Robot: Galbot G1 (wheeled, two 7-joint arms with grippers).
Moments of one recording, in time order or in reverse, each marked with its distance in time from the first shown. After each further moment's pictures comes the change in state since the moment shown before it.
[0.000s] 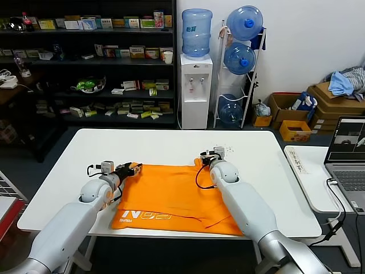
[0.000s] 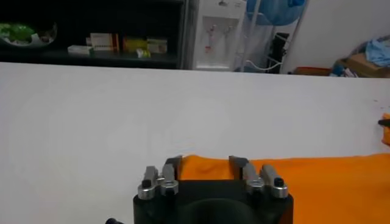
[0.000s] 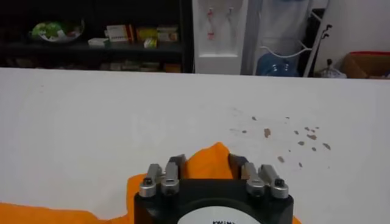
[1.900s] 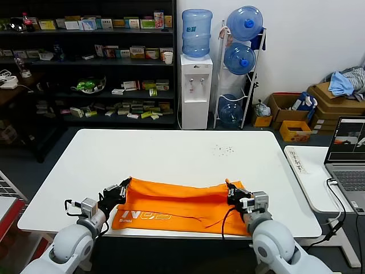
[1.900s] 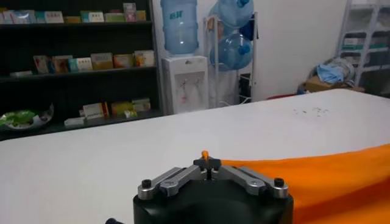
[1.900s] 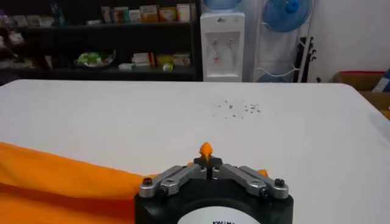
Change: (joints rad) left arm 0.596 0.139 -0.303 -0.607 0.250 -0.179 -0.016; right arm -0.728 -0.491 0.138 1.098 0.231 -0.008 0.247
